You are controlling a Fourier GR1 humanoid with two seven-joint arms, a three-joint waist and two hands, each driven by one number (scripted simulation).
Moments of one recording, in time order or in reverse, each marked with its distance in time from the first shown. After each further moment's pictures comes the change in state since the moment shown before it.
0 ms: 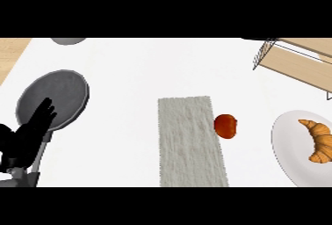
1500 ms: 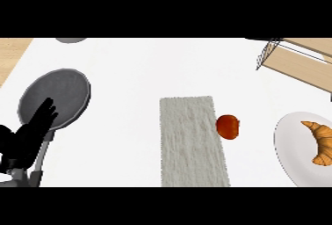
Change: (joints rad) left arm 0.008 -0.027 0.023 -0.034 -0.028 -0.038 0.021; right arm -0.185 -0.042 -0.033 0.898 0.174 -0.472 -0.447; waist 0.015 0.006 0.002
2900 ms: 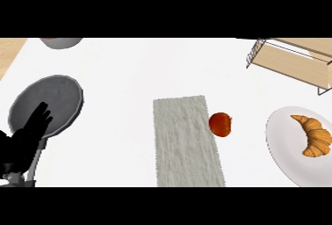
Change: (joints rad) left arm 0.021 -0.012 0.042 0.023 -0.016 0.002 -0.019; right arm 0.033 -0.465 -0.387 0.014 -0.411 0.357 0.024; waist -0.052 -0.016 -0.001
